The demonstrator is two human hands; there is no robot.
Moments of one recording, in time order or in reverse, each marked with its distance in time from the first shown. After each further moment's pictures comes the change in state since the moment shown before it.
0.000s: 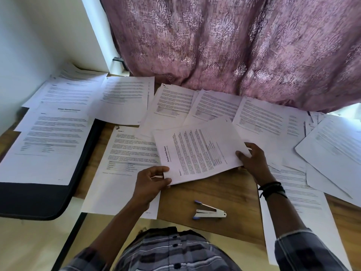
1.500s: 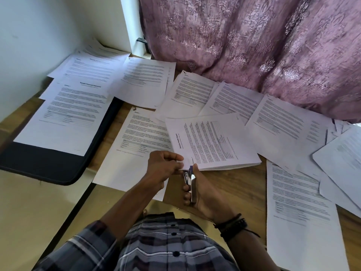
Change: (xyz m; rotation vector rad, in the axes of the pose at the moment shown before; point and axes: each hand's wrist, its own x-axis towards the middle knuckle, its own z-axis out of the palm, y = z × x) left_hand -0.018 0.031 0.007 -0.149 0.094 -0.147; right_hand -0.150 -0.073 0.109 0.599 -0.740 0.657
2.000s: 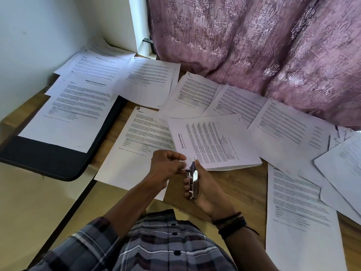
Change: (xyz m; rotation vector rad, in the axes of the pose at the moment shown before) left_hand -0.003 0.004 0.004 -0.001 0.022 -0.004; right_hand 0.003 -0.011 0.002 0.104 -0.021 -0.037
